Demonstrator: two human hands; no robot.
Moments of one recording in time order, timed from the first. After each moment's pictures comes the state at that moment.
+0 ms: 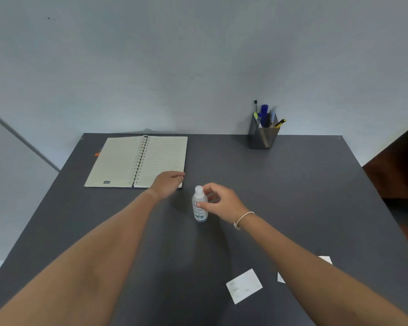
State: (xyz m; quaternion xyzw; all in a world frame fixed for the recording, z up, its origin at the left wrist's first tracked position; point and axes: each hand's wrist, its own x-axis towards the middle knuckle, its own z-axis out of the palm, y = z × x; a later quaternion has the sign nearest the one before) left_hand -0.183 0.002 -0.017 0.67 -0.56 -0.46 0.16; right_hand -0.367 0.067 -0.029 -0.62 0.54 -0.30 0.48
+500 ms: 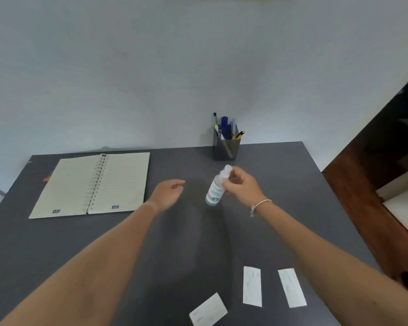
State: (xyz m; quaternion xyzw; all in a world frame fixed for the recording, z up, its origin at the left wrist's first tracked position) left_hand -0.283 -0.024 -0.026 0.63 -0.62 -0.44 0.16; right_hand -0.501 0.023 -0.001 -0.48 0.60 -0.43 0.47
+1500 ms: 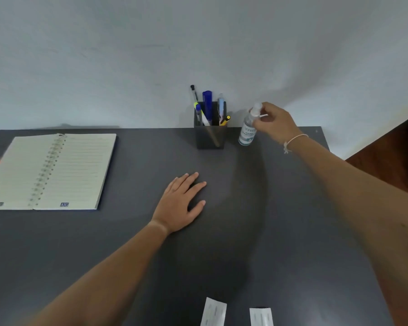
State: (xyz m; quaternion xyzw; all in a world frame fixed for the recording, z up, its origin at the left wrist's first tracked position) left_hand -0.387 -0.021 -0.104 0.52 -0.83 -0.16 0.08; right_hand -0.668 -0.147 -0.028 -0.60 0.61 -0.36 0.37
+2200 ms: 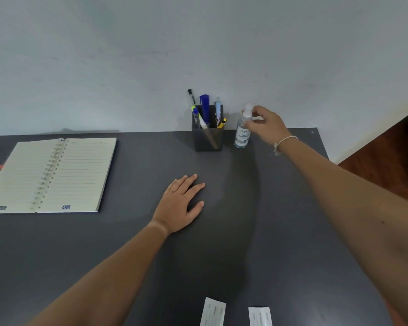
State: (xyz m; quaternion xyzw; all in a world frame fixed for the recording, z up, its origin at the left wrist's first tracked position) left_hand -0.388 -0.022 -0.106 0.53 -0.83 -0.17 0.07; right_hand -0.659 -0.148 -0.028 -0.57 0.62 -0.36 0.40
